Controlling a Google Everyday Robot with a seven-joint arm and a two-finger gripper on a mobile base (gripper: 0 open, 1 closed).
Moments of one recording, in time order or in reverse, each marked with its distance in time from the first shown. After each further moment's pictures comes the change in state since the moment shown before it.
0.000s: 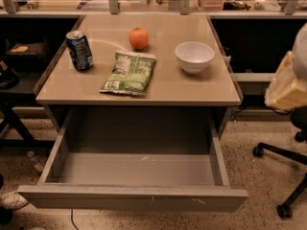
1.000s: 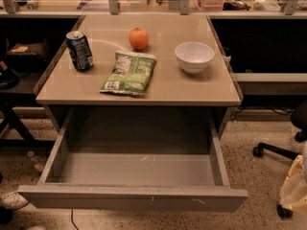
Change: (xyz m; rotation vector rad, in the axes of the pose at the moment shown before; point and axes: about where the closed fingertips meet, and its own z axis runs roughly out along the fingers) arm 0.058 0.151 0.052 -0.222 0.119 0.072
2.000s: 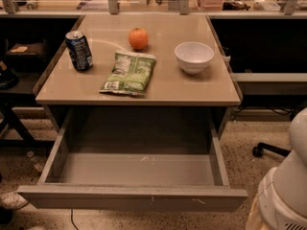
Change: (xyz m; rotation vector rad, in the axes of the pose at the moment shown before) arm -0.017 0.037 0.098 -0.173 -0.024 -0.003
